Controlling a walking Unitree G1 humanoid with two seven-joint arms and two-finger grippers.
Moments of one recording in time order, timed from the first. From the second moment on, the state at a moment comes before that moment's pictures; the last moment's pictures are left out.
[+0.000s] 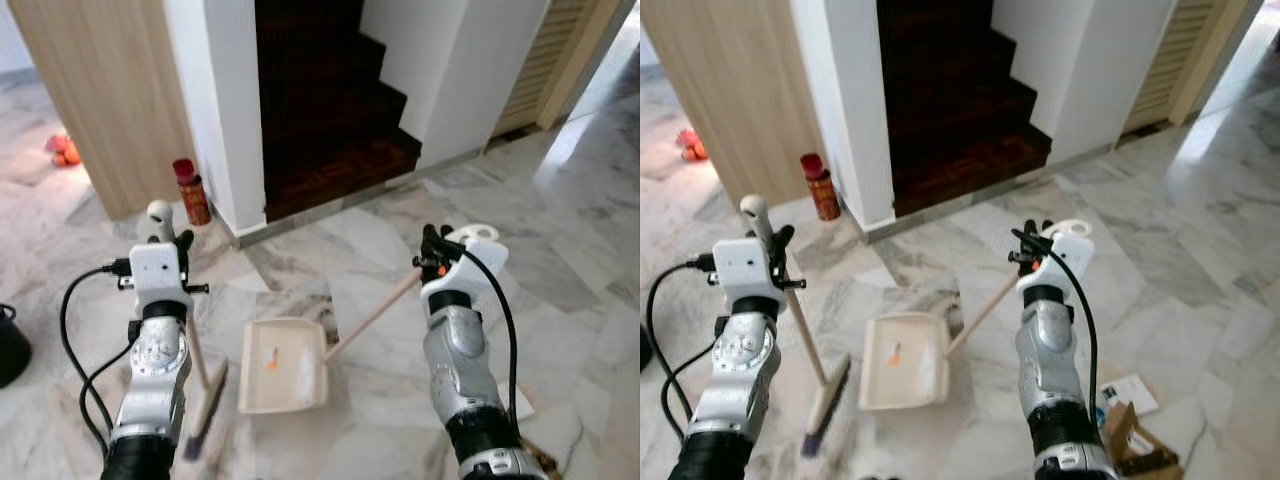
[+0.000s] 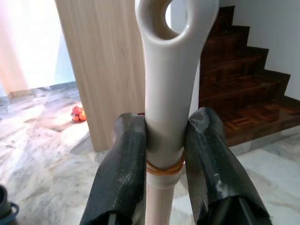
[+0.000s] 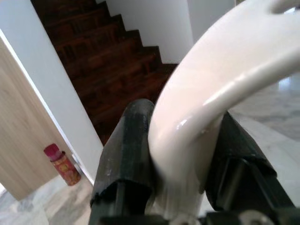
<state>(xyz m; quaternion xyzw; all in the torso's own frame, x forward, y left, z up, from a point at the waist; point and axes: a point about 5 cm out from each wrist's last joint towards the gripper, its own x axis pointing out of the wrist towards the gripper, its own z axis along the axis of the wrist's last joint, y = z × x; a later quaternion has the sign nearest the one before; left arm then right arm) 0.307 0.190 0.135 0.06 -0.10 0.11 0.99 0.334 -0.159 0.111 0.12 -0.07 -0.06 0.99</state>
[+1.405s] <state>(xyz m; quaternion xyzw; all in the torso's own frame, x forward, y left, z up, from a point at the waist) 0.307 0.193 0.136 0.06 -0.10 0.12 0.99 0.336 -0.152 0.112 0.13 -0.06 -0.05 0.99</state>
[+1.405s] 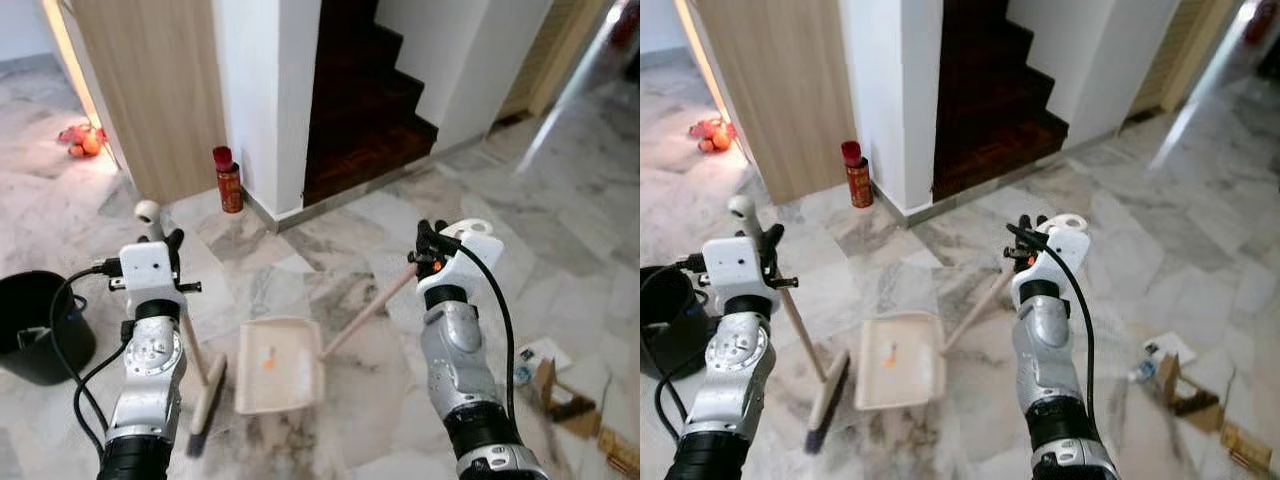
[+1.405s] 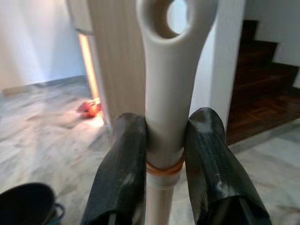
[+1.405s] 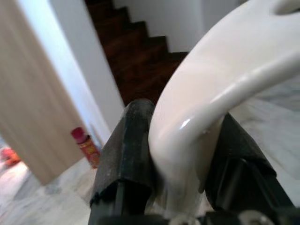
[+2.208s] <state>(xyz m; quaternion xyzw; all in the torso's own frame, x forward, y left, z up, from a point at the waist) 0.308 0.196 0.139 0.06 -0.10 0.13 0.98 0.339 -0.150 0.115 0.11 -0.06 -0.04 0.99</state>
